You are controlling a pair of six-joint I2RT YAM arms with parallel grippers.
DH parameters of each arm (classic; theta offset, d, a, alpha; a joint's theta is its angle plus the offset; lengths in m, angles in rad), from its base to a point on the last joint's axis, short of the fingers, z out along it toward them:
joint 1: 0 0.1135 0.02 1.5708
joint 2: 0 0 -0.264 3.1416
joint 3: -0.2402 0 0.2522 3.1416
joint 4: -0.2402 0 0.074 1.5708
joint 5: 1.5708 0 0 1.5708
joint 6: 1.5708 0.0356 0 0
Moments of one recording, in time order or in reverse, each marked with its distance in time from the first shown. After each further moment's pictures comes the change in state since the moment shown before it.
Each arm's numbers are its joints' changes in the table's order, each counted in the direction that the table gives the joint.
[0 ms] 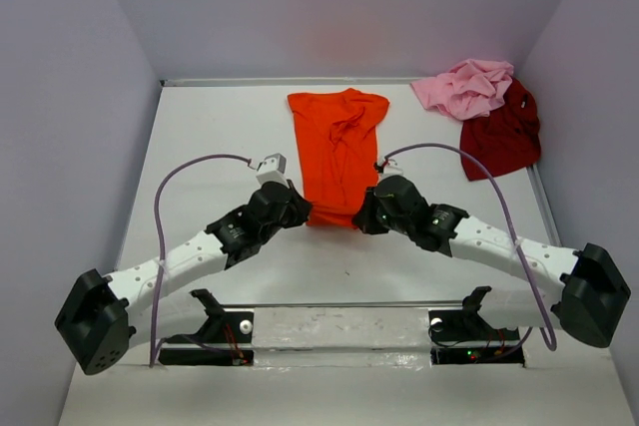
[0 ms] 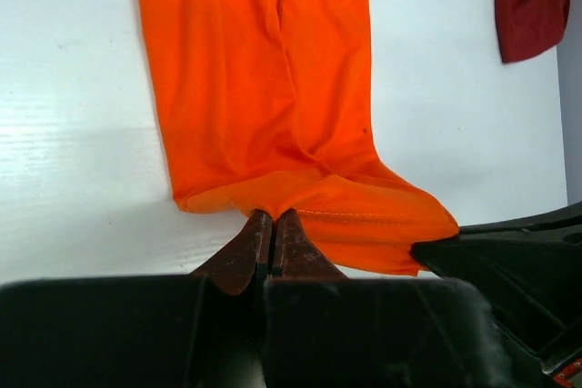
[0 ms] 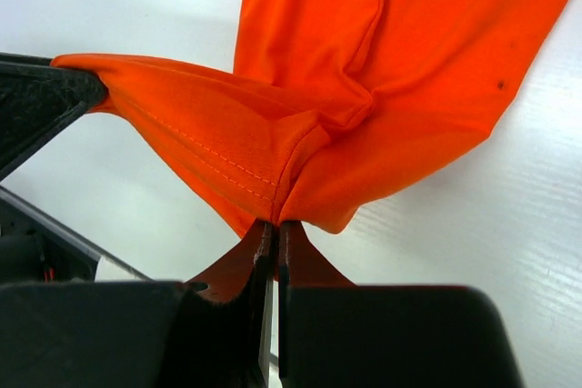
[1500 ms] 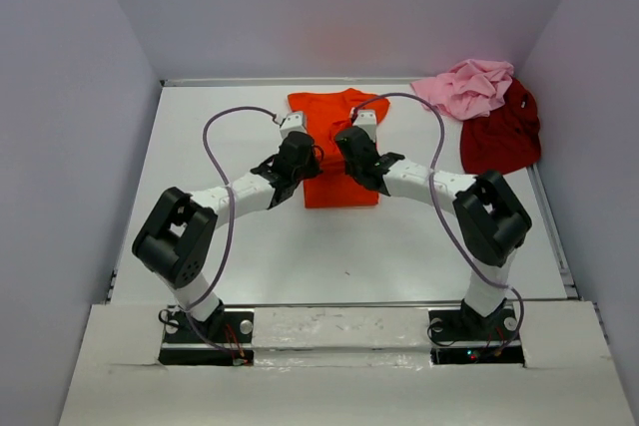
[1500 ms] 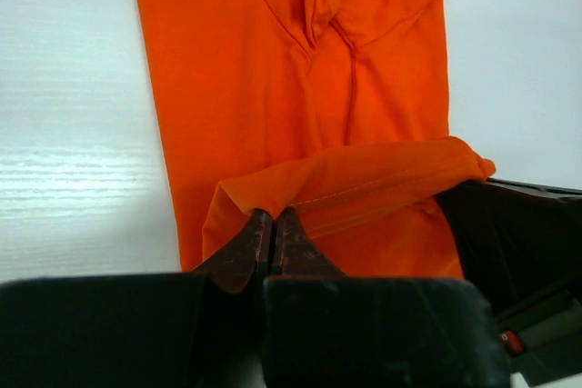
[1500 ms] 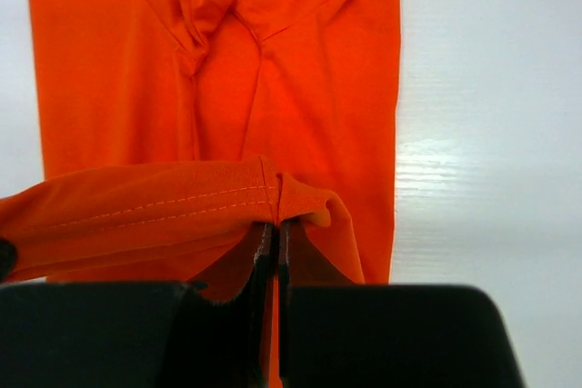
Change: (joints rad) left arm 0.208 -0.583 -0.372 0.209 0.002 0.235; right arm -0.155 -0.632 -0.494 0.115 0.447 -0.268
